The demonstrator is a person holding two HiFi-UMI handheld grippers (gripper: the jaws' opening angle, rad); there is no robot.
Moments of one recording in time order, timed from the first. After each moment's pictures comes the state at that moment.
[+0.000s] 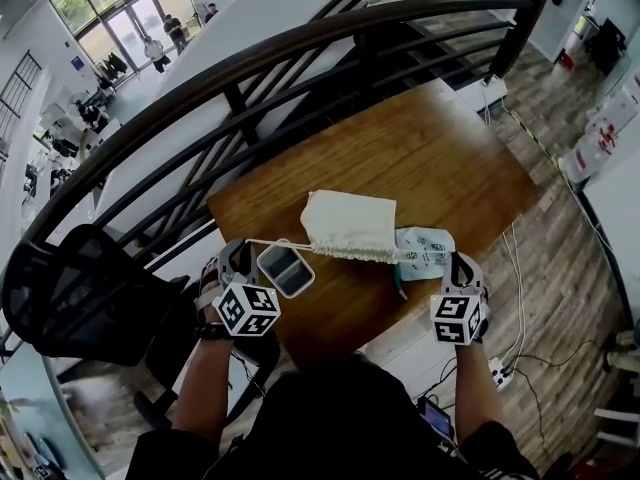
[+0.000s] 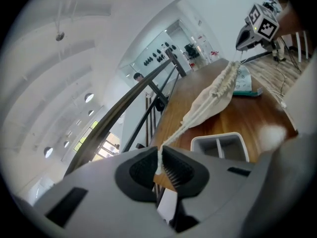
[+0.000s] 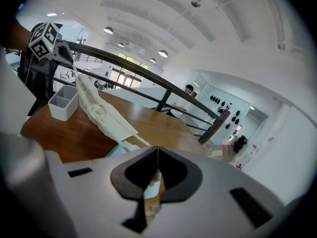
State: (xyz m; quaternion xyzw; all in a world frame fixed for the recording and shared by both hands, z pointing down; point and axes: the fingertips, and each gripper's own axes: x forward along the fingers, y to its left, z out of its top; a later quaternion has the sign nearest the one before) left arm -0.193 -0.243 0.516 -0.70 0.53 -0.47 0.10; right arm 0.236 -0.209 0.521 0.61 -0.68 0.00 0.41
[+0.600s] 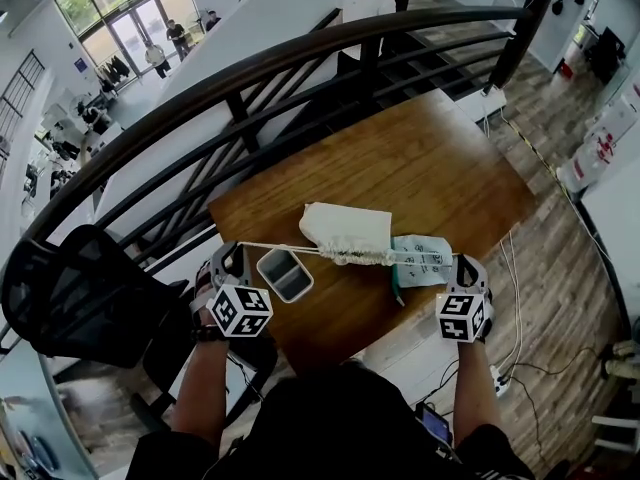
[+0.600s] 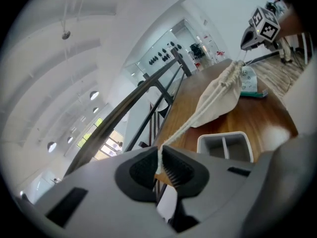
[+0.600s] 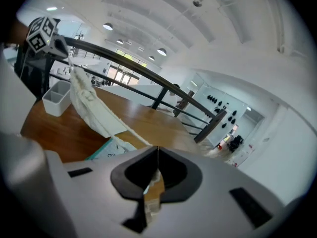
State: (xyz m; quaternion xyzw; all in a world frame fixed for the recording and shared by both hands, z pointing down) left arm -0.209 -0.244 0.508 -0.69 0.55 -0.46 0.09; right arm 0.257 -0.217 0.518 0.62 -0.66 -0.02 0.42
